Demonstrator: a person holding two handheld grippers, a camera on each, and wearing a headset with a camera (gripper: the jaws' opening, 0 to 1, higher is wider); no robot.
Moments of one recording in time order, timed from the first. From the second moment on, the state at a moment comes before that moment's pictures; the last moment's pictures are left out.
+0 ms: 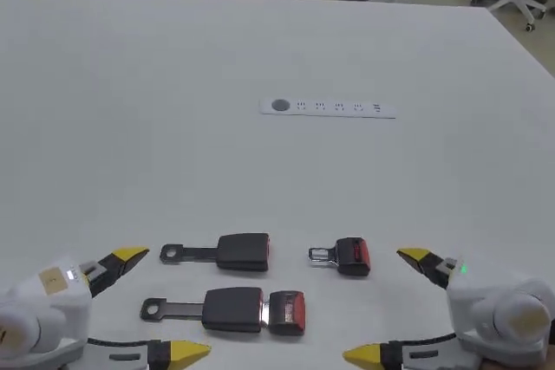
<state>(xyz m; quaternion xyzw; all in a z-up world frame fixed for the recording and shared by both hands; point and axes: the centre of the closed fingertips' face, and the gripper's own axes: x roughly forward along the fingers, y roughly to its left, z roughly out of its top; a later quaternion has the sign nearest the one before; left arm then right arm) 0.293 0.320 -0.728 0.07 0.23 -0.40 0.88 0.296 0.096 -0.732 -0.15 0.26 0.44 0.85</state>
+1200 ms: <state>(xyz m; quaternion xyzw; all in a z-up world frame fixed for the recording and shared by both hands) 0.288 0.316 -0.724 0.06 0.22 -0.40 0.89 0.293 0.099 -0.731 -0.14 0.25 0.44 0.85</state>
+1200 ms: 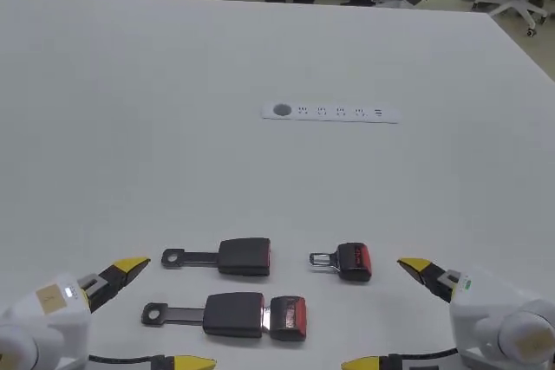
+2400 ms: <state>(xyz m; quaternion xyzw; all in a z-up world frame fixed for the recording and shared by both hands) 0.286 0.312 -0.723 0.06 0.22 -0.40 0.89 0.294 0.098 -0.733 -0.13 0.25 0.44 0.86</state>
